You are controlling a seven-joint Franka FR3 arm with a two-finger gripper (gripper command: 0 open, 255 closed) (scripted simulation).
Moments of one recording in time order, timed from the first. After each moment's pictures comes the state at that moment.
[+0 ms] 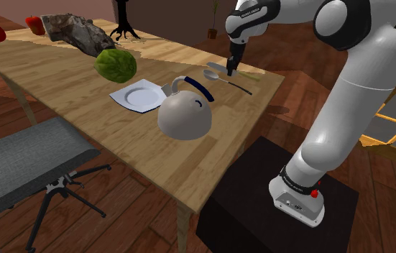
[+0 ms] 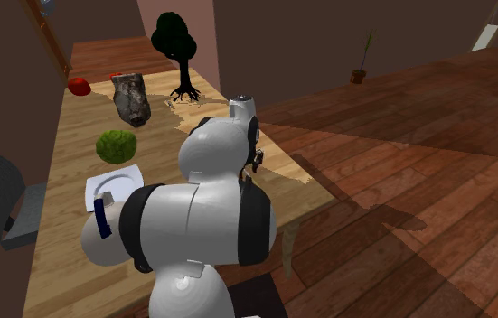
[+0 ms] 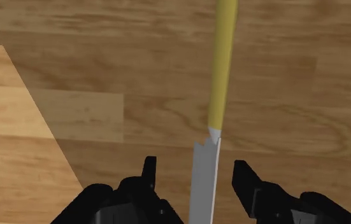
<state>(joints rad) -0.02 0.10 -0.42 -1.93 -0.01 2.07 -0.60</state>
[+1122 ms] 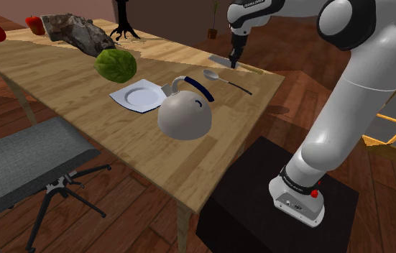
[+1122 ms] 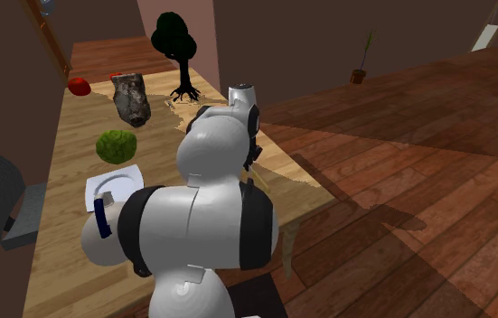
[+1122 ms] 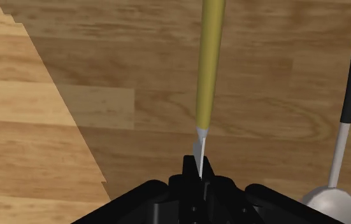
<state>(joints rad) -0.02 0.08 -0.43 -1.86 -0.02 1.98 -0.60</state>
